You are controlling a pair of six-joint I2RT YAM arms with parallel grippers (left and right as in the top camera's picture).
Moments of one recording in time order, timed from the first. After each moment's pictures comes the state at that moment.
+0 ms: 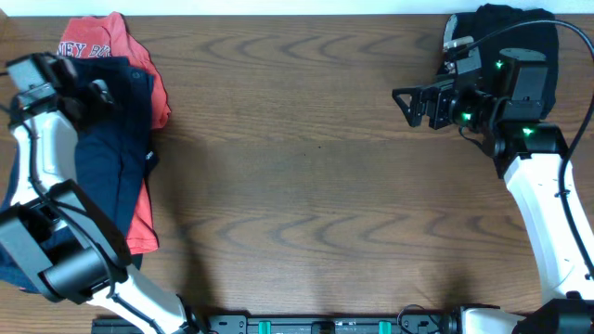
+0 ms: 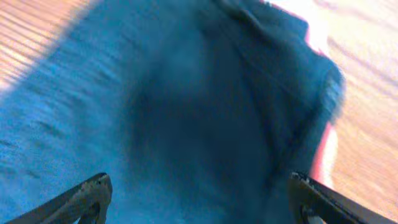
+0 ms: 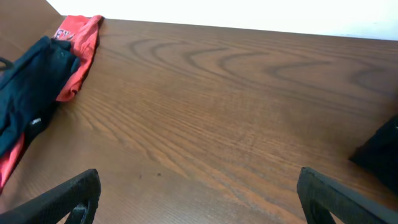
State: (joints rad) left arm 0.50 1.90 1.45 -0.46 0.07 -0.03; right arm 0.00 1.45 1.18 -0.40 -0.57 -0.01
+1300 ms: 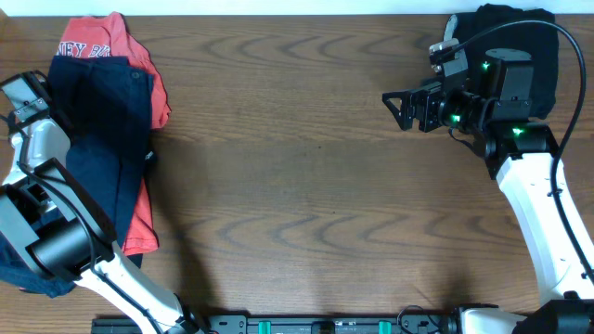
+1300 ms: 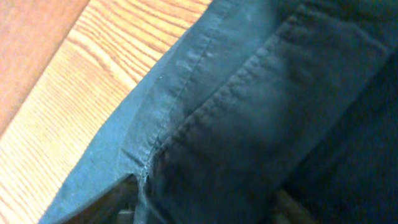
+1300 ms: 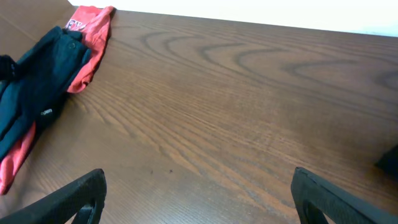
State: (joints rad) left arm 0.57 2.07 1.45 -0.31 -0.24 0.11; right arm 0.05 1.45 1.18 -0.41 -0.57 -0.01
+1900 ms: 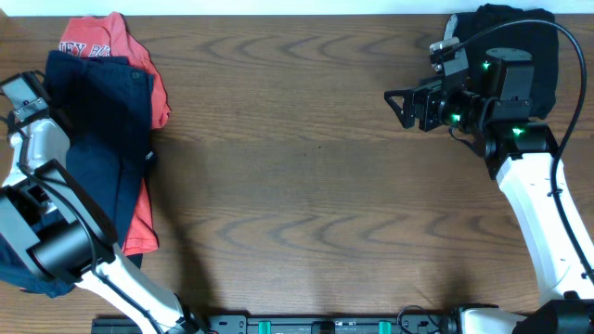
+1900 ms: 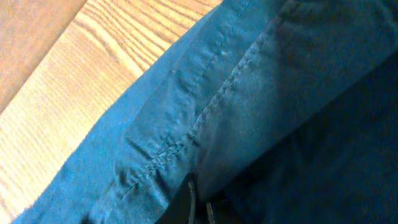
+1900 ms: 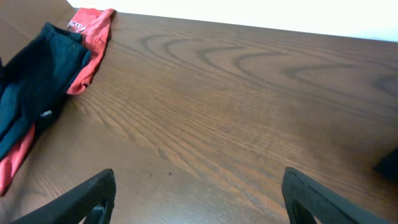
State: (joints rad) left arm 0.56 2.03 1.45 -0.37 -0.25 0.01; right arm 0.05 1.45 1.18 -0.39 -0.57 -0.01
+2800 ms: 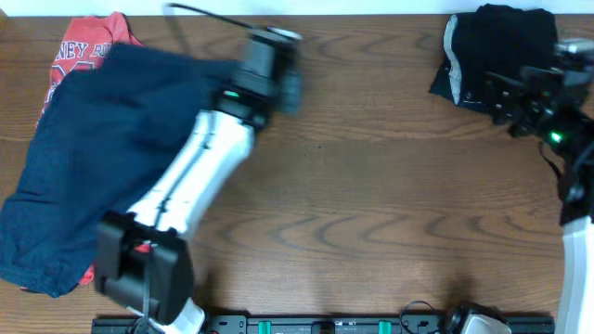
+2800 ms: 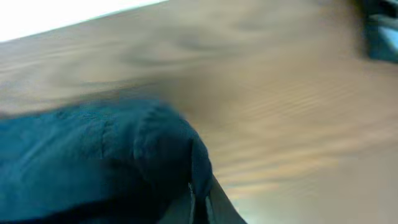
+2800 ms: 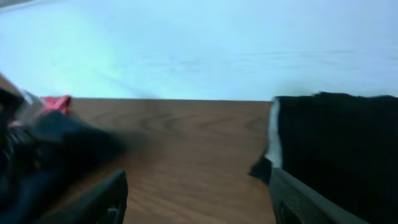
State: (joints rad) left arm -0.49 1.78 1.45 -0.46 -0.04 -0.12; right arm -0.36 1.15 1.18 -0.44 -0.67 0.01
